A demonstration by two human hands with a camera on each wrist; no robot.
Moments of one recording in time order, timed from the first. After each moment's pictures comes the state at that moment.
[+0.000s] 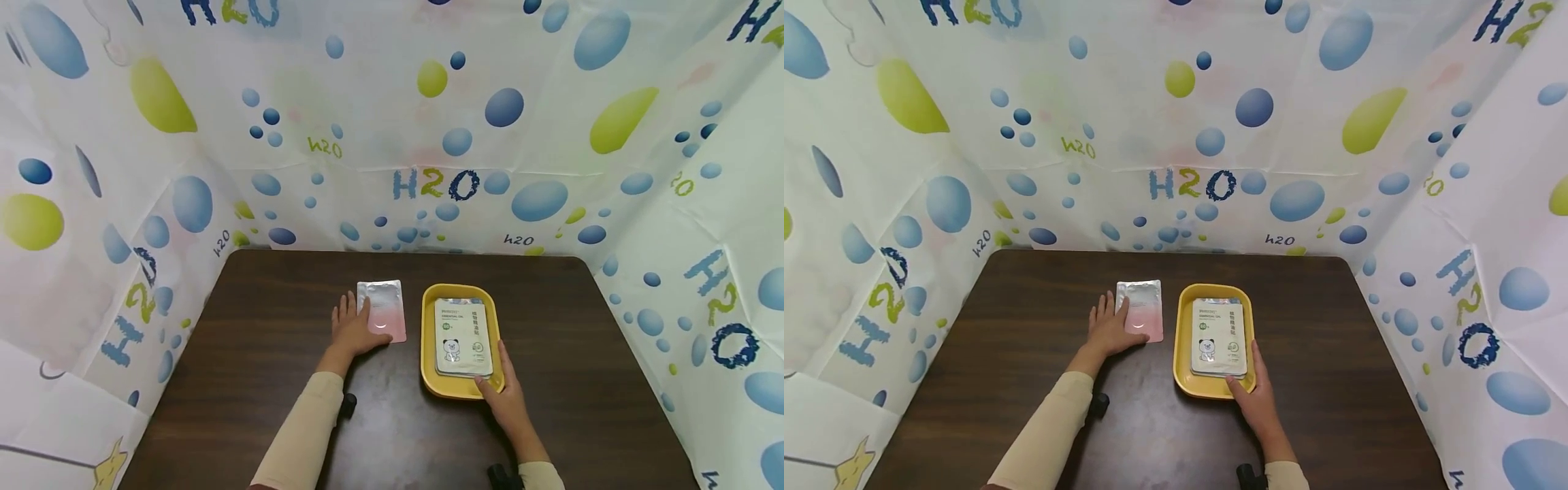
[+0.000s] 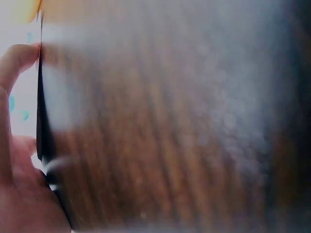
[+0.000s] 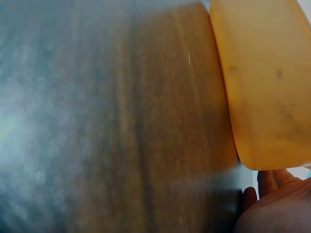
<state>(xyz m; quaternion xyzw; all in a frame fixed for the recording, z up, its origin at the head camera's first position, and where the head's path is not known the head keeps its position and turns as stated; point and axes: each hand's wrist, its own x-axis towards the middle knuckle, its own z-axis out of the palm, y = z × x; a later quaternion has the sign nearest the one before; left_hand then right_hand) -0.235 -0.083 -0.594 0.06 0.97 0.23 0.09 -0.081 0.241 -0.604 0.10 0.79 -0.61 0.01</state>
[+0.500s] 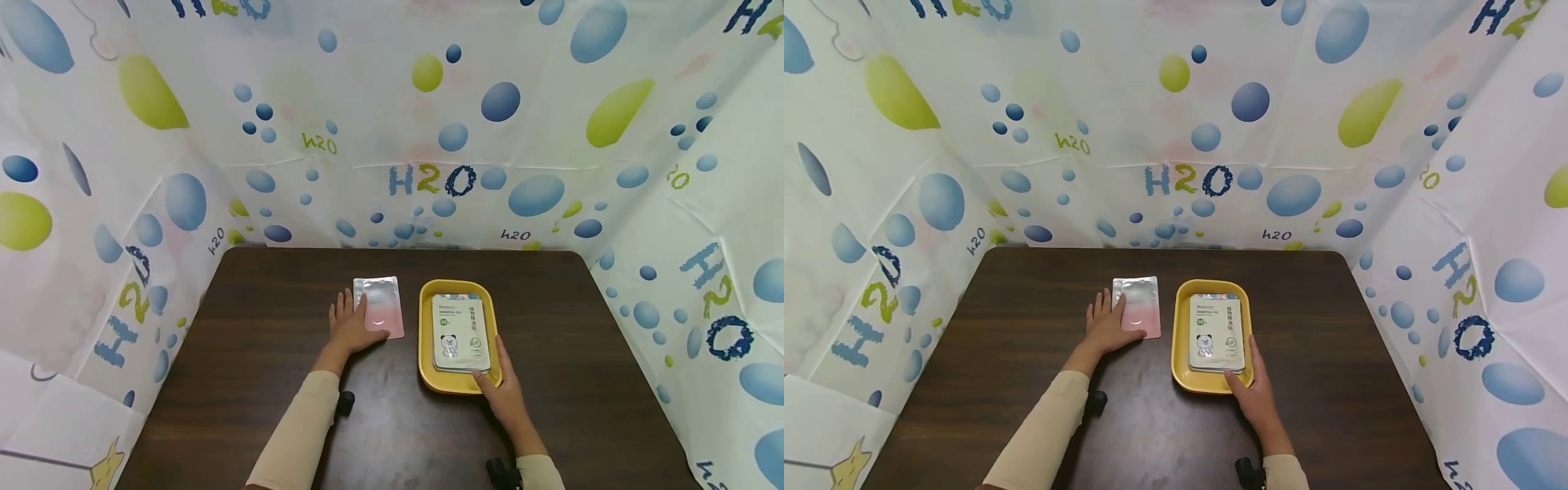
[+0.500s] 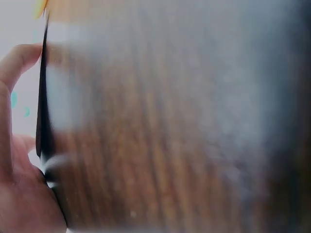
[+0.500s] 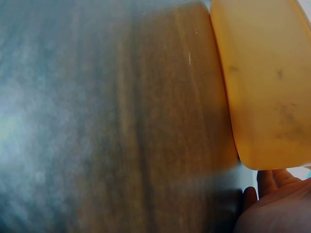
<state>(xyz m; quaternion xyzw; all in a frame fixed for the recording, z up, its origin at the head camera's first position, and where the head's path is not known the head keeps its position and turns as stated) -0.236 -0.083 -0.597 0.07 0.96 0.23 0.10 -0.082 0.245 -0.605 0.10 0.79 -0.60 0.02</state>
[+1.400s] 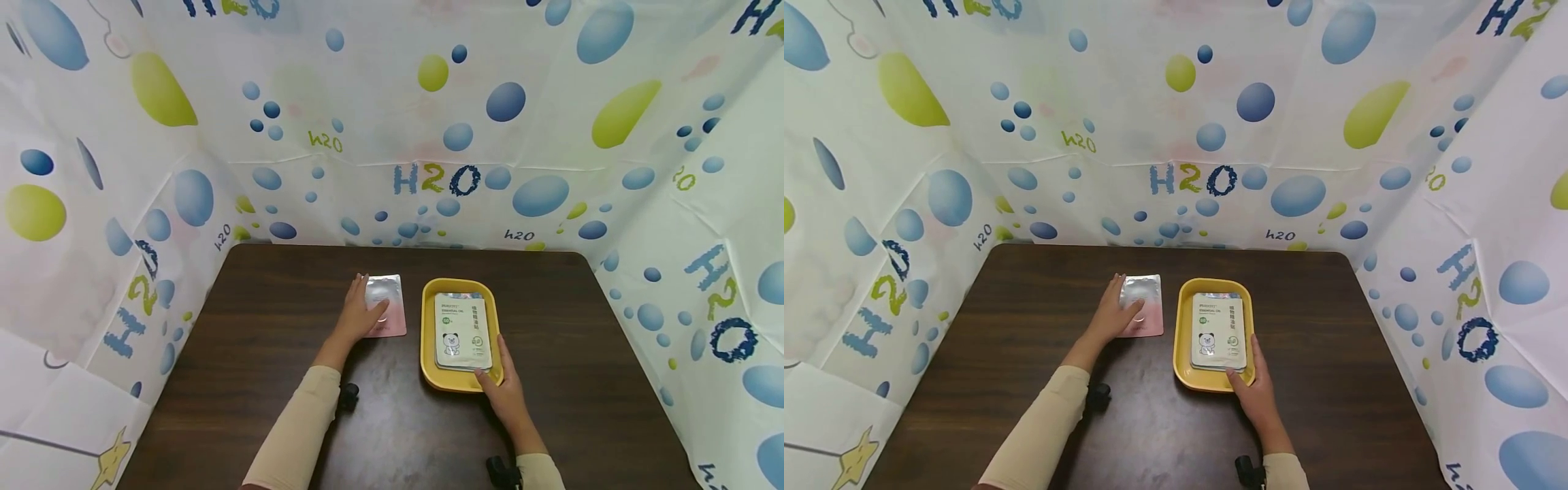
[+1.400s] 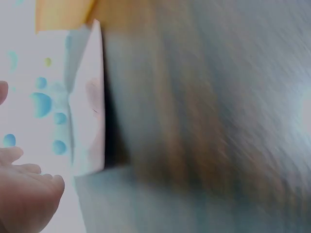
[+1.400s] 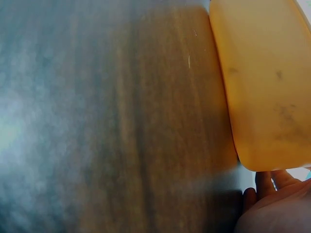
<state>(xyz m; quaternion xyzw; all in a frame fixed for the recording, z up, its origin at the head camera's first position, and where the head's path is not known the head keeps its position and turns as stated) -0.242 -0.076 -0.567 0.07 0.88 0.46 0.04 -0.081 0.243 -0.607 0.07 0.78 -0.62 0.00</state>
